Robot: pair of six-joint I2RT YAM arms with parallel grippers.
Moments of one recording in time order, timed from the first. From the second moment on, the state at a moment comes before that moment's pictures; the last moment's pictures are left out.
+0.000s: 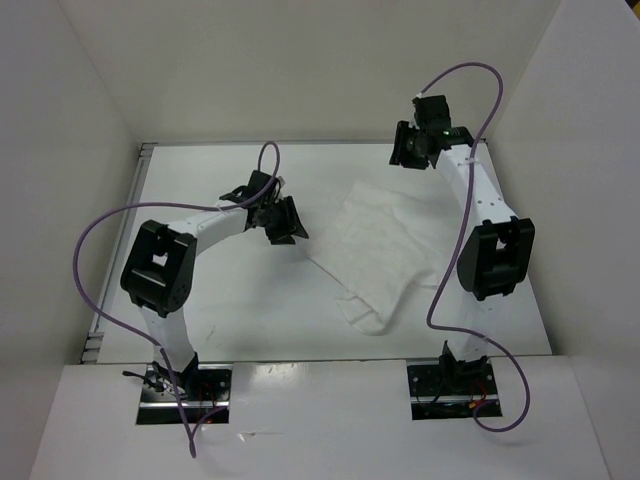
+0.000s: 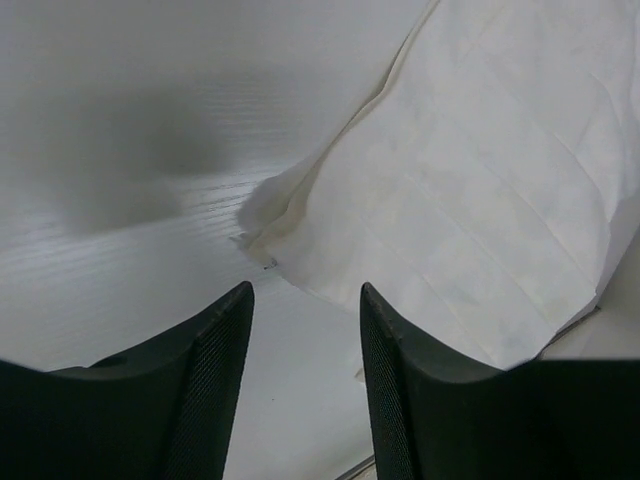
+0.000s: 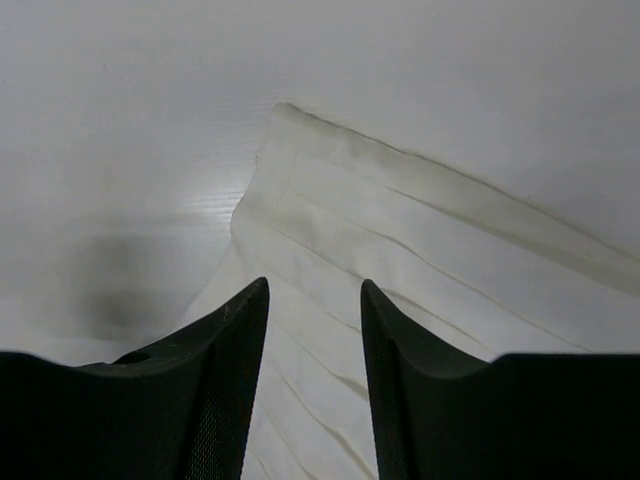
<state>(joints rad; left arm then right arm) -0.38 1.86 1.26 -0.35 0.35 -0.70 0.16 1.91 1.87 -0.72 -0.03 0.29</state>
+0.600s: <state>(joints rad) -0.44 1.92 1.22 -0.33 0.29 -0.79 0.16 1.85 1.77 -0.72 -0.04 0.29</state>
